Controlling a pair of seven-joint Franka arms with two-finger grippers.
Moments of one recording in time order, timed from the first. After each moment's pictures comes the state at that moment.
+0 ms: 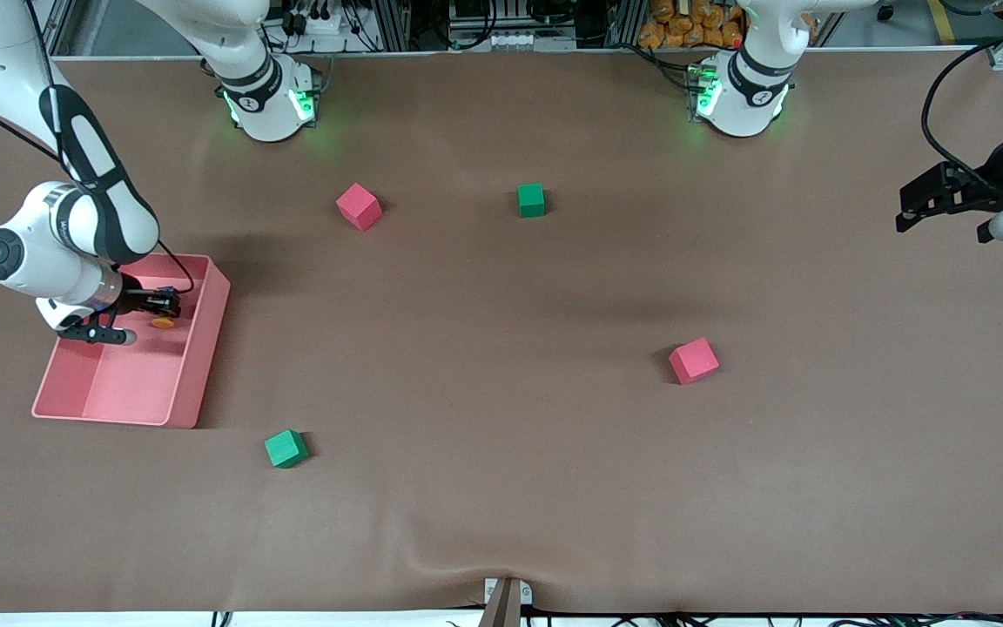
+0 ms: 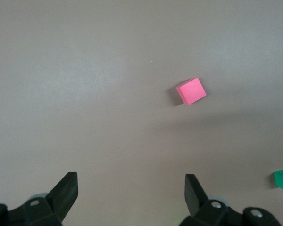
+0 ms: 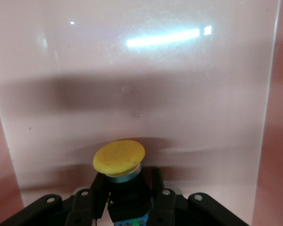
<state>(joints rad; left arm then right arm) 0.00 -0.02 -0.03 -1.59 -0.01 1.58 0.12 -0.29 0.37 -0.02 -2.27 -0.02 2.52 -0.18</state>
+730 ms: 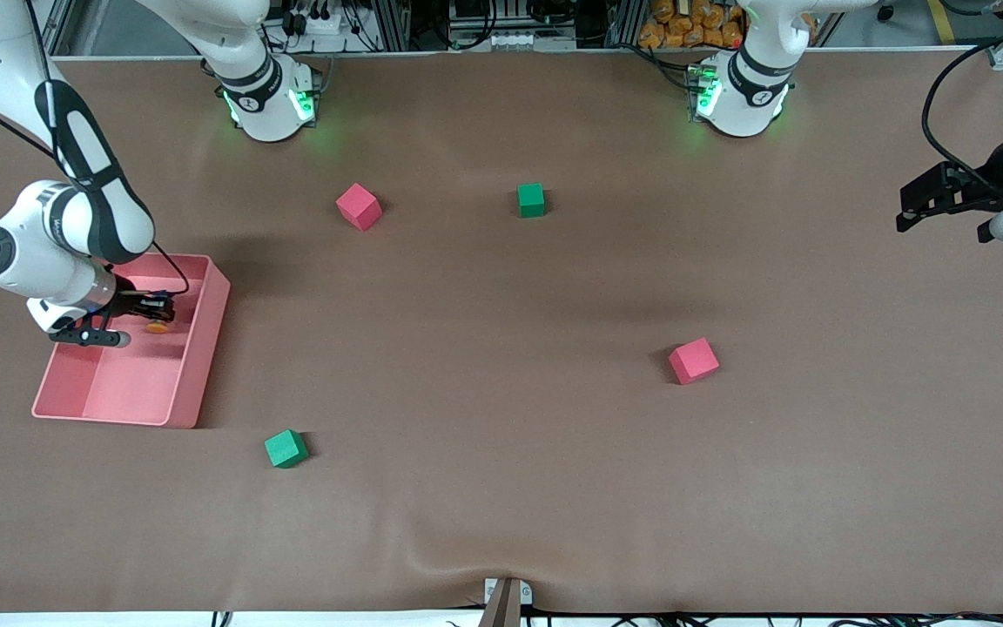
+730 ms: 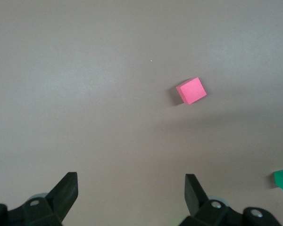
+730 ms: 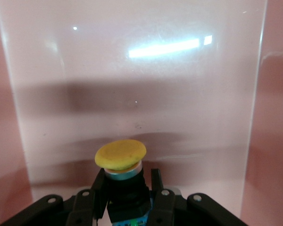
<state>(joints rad) 0.00 -0.02 -0.03 -1.59 -0.01 1.58 0.12 -0.29 0.34 -0.01 -2.24 -0.02 2.47 -0.21</state>
